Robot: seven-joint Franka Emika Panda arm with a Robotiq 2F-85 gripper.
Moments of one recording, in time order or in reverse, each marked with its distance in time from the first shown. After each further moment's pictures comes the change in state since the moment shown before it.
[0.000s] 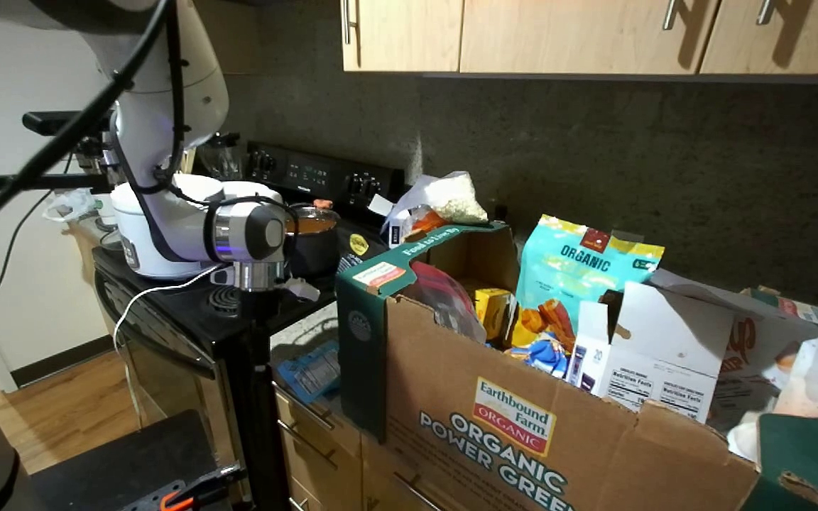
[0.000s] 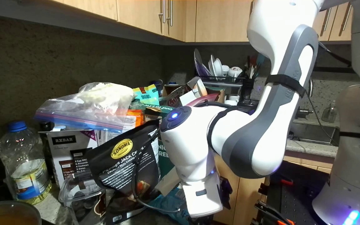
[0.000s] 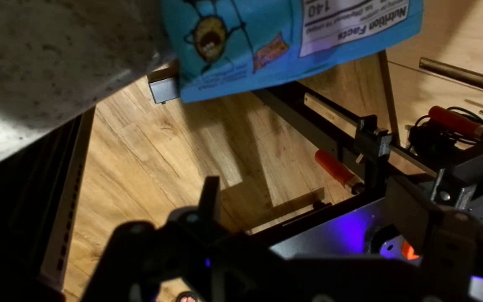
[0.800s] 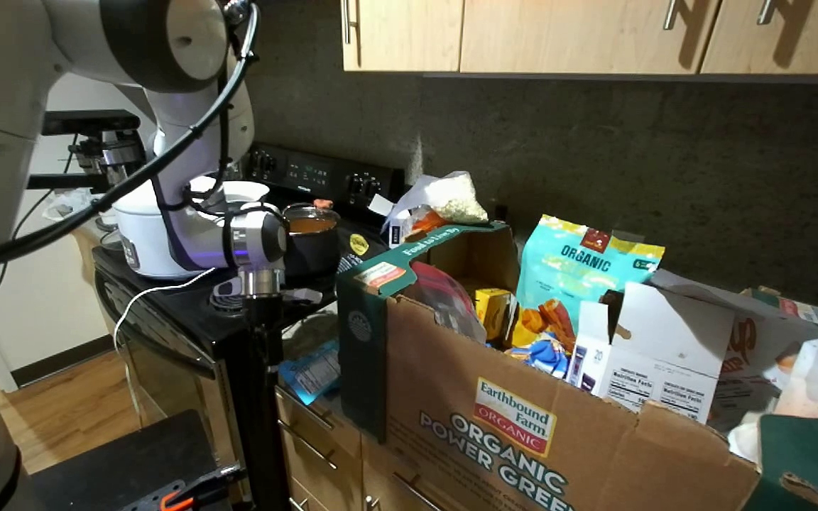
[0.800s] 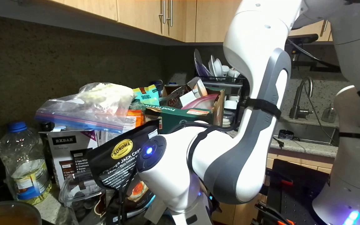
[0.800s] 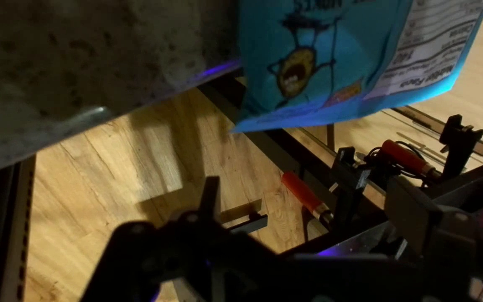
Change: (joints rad) arm 0.059 0.190 -0.012 0.184 -0.163 -0.169 -0.024
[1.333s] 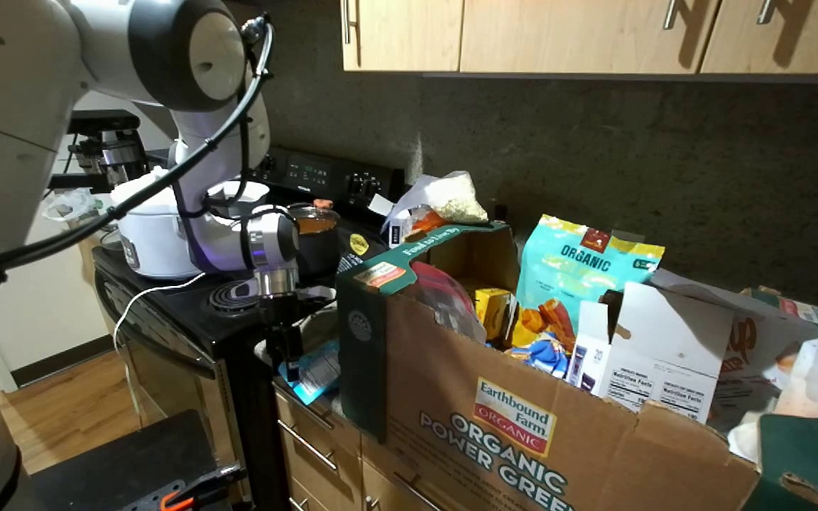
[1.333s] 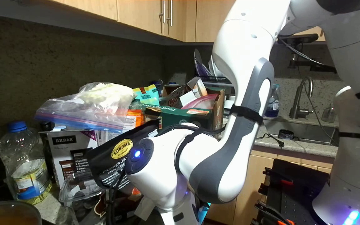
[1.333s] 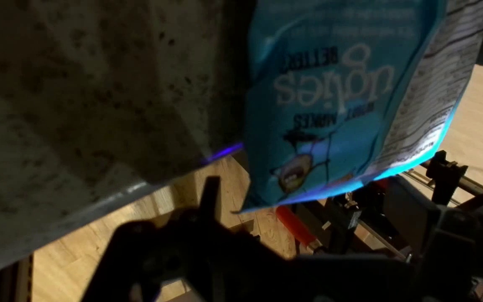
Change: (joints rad) arm 0.008 0.067 -0.035 0.090 -0.083 -0.022 0.004
